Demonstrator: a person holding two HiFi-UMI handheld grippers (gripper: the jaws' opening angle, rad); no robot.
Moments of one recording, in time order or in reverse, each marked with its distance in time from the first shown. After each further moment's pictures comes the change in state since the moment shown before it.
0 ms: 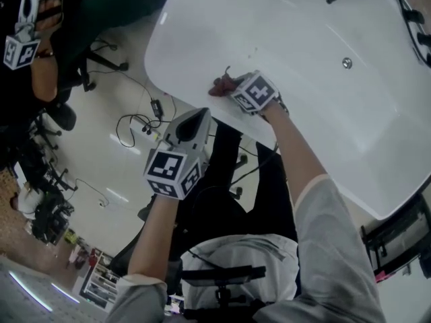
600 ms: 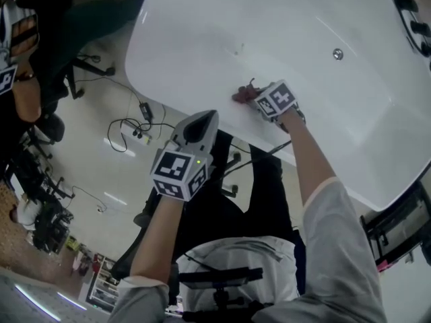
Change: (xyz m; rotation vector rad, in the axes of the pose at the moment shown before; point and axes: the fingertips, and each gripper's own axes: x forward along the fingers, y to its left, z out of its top) left arm 0.037 -0.039 -0.020 -0.031 0.049 -0.093; right arm -0.023 -0.056 -0.127 0.214 0.131 -0.045
